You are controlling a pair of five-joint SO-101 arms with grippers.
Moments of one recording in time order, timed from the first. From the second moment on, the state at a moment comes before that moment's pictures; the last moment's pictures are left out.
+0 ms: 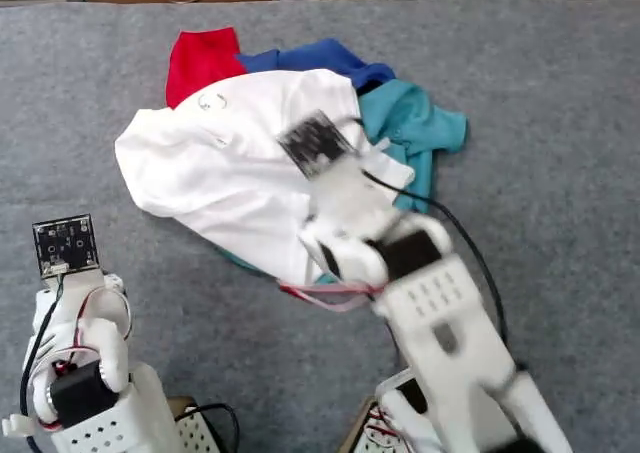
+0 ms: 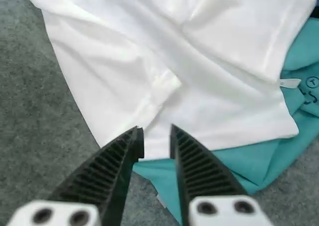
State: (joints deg) left arm -31.6 -103.3 79.4 72.6 -16.5; right arm -27.6 -34.9 38.0 63.3 10.2
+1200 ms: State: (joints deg) left arm -34.1 -103.4 79.4 74.4 -21.1; right arm -33.6 49.5 -61.2 91.9 -0.6
